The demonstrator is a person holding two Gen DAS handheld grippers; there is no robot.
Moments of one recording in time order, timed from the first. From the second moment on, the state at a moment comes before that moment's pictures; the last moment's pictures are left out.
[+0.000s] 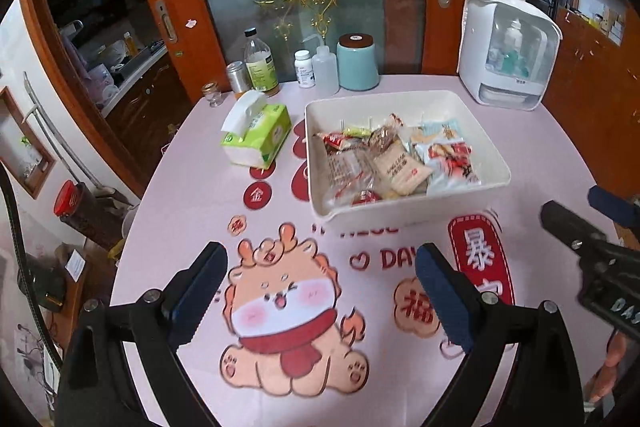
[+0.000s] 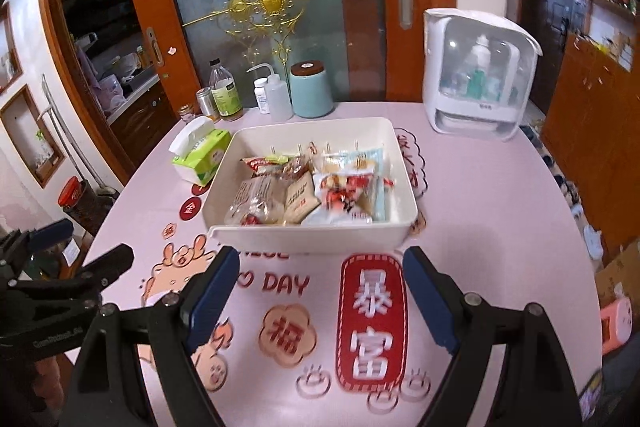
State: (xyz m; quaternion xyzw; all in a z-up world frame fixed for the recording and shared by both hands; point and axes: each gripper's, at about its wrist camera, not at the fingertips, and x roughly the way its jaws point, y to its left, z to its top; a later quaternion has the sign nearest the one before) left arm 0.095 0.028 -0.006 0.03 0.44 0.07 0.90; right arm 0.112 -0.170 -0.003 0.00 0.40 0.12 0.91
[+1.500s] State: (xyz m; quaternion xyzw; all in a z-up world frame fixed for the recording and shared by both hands) left arm 0.009 0.056 -0.002 -0.02 0.46 0.05 0.89; right arm 0.011 -0.124 0.008 -0.02 0.42 0.08 0.90
